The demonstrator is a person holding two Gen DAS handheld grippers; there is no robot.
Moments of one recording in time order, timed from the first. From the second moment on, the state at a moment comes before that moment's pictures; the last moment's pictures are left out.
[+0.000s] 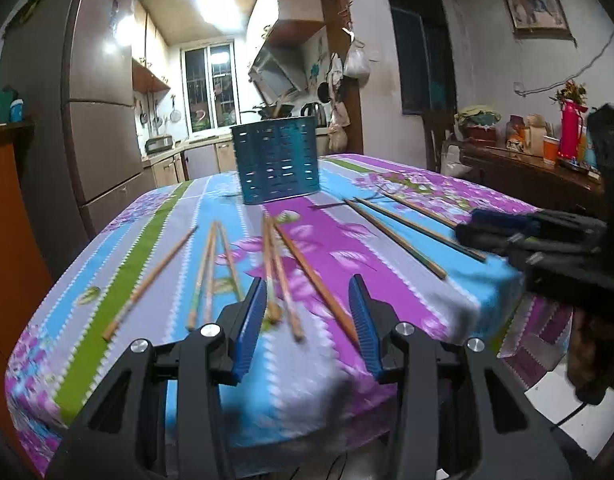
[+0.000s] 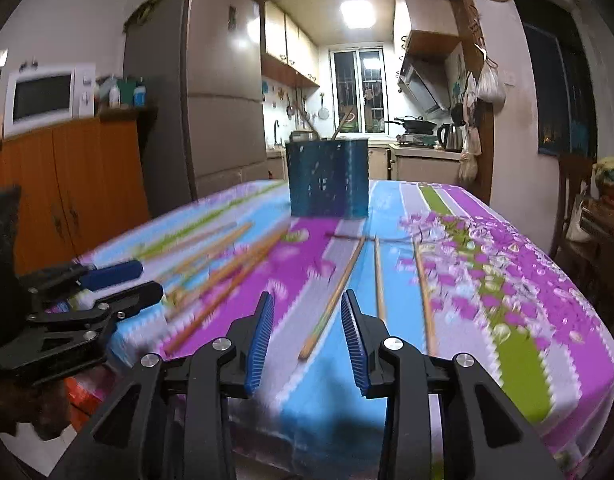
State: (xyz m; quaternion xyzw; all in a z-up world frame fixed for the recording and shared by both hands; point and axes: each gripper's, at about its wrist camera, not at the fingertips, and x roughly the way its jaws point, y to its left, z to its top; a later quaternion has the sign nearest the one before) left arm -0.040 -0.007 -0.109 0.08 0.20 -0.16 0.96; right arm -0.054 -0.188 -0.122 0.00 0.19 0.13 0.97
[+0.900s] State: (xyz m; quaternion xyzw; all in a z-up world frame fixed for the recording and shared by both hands) left arm -0.051 -0.026 -0.143 0.08 0.21 -0.17 0.96; right arm -0.026 -0.177 -0.145 0.00 0.24 0.08 0.97
